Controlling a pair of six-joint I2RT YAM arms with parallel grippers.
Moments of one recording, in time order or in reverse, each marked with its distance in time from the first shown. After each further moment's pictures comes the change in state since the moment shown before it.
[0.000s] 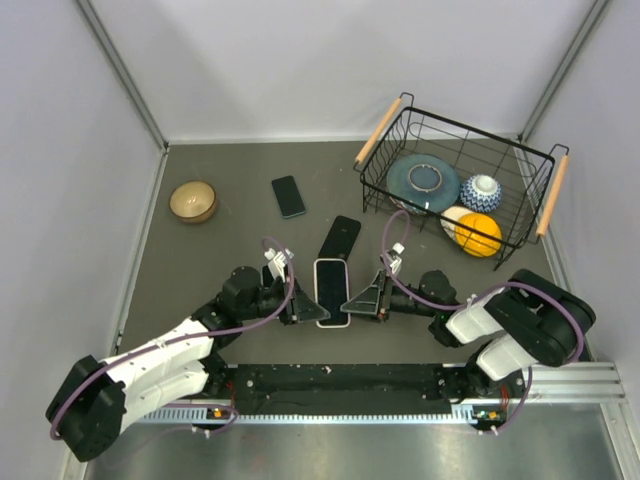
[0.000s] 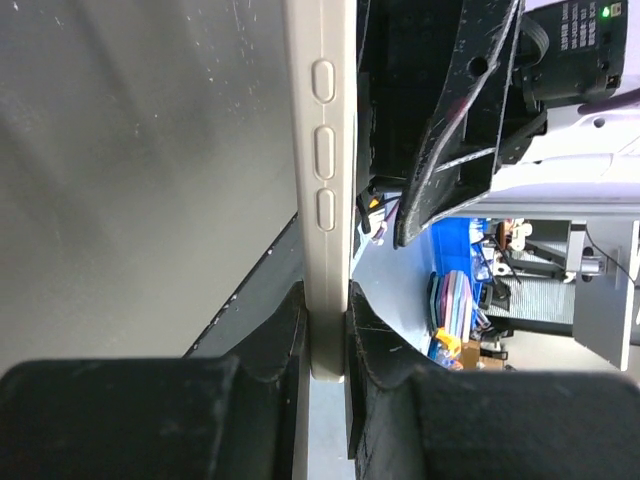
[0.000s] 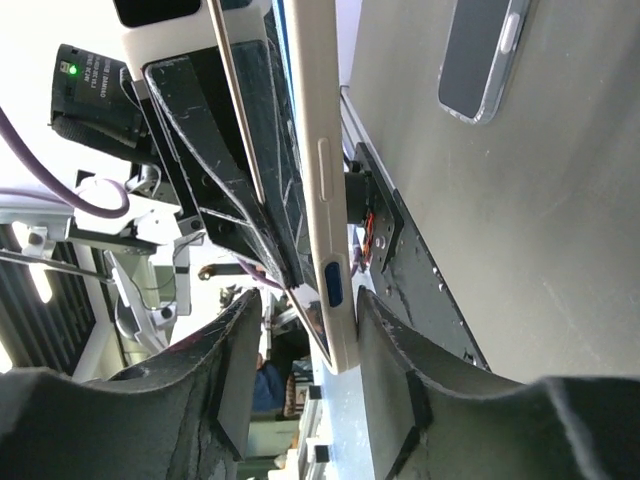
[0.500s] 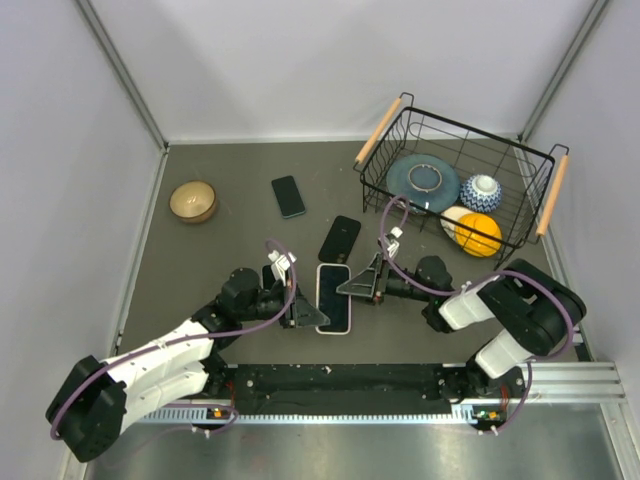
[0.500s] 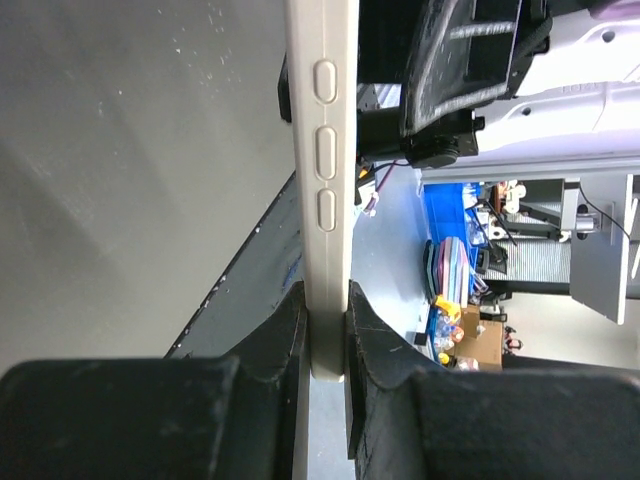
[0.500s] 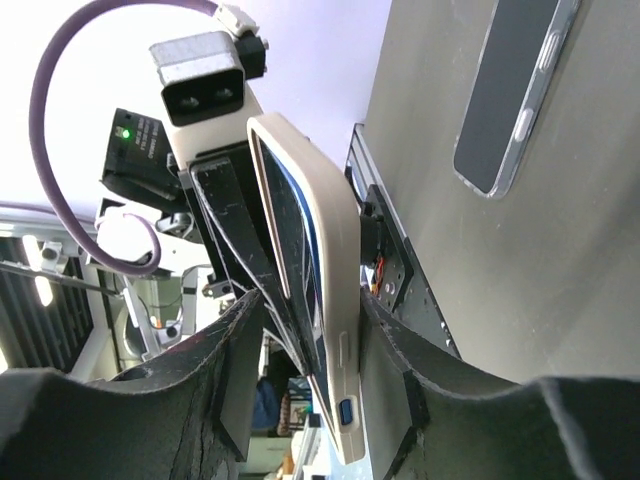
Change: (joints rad) left arm 0.005 -0.001 -0.022 0.035 0.093 0.032; right arm -0.066 0.074 0.119 0.009 -0.045 -0.010
